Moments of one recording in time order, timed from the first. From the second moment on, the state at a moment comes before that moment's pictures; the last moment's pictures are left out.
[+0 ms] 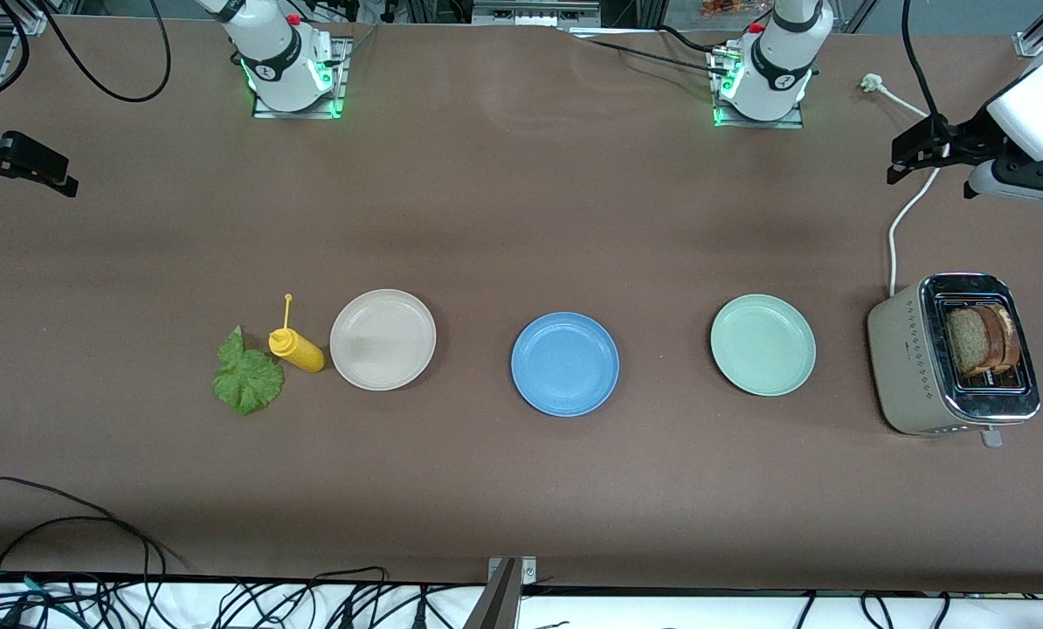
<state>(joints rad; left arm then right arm) 0.02 -0.07 -0.05 -1.64 -0.04 1.48 0.12 0.02 0.02 -0.08 -1.52 -0.02 1.46 -0.03</state>
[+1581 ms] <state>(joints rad) 0.04 -0.04 -0.05 -1.65 -0.04 1.46 0.12 0.02 0.02 -0.08 -1.52 -0.02 1.46 -0.03</state>
